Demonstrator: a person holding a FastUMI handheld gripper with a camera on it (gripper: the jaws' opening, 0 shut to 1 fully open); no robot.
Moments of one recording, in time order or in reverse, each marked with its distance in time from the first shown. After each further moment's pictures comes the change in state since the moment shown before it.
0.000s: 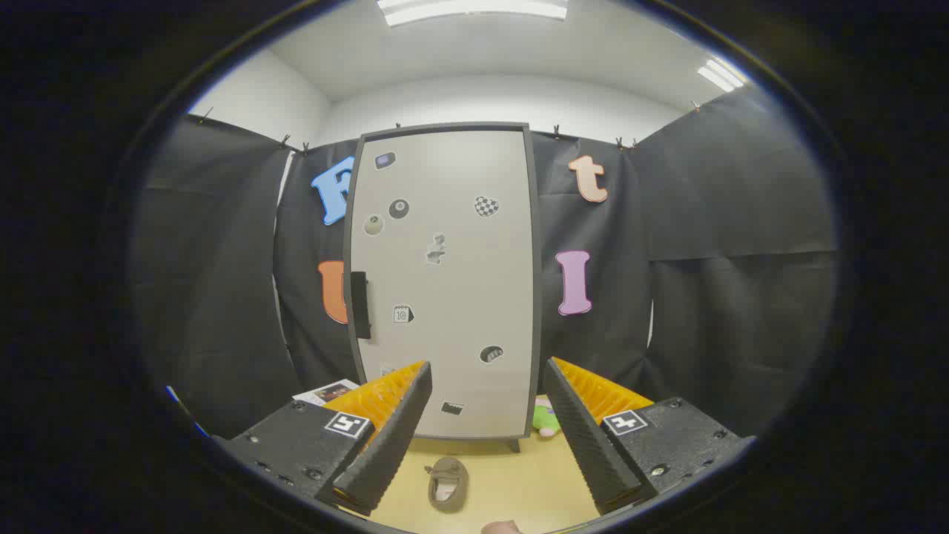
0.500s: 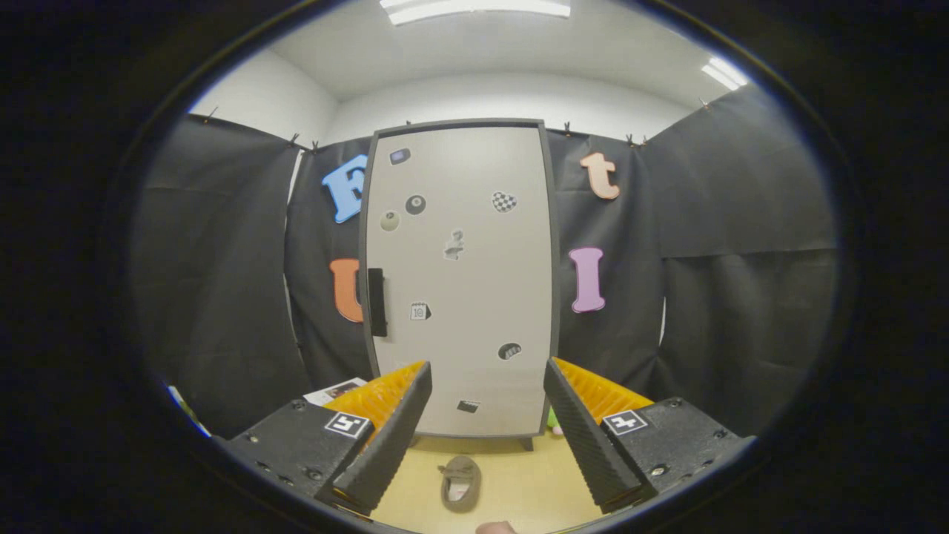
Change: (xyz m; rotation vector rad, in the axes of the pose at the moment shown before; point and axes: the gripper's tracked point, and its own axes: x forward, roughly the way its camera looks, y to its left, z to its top) arm 0.006 0.030 -0.003 0.008 0.002 0.059
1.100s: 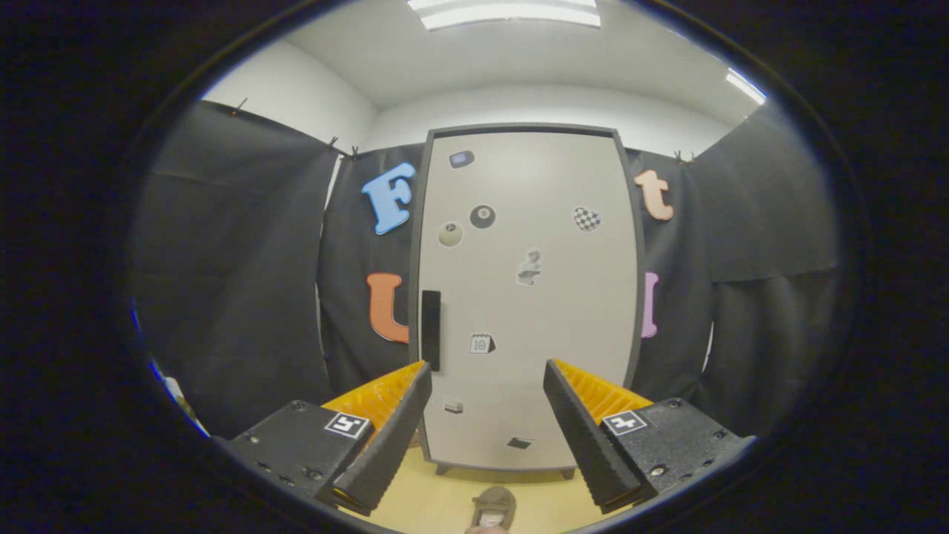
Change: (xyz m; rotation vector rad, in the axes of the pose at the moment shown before) arm 0.093 0.101 0.018 -0.047 -0.063 0.131
